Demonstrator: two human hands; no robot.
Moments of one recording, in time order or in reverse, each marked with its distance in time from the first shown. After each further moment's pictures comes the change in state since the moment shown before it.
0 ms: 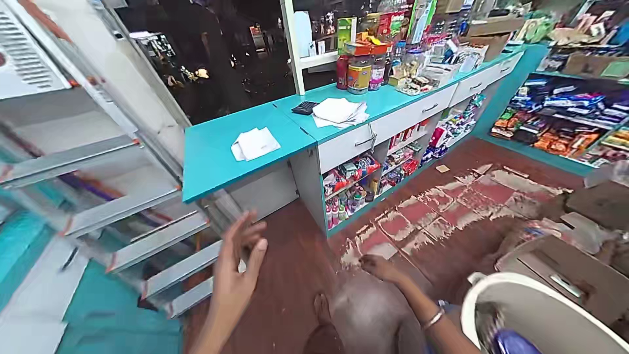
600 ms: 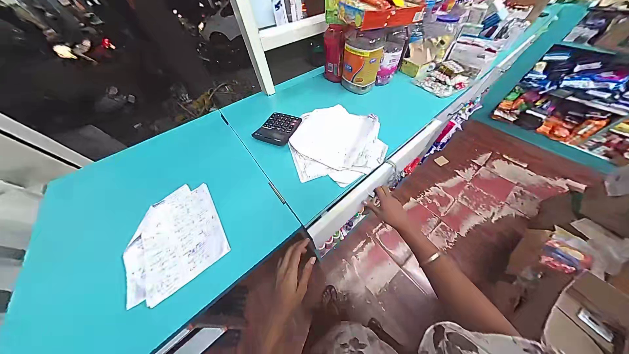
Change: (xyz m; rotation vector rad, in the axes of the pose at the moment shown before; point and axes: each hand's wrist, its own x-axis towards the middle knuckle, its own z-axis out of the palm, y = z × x) left_hand 0.227 -0.307 0.227 0.209 -0.349 -0.174; right_hand 0.322 -0.061 -0.343 -0.366 0.531 0.050
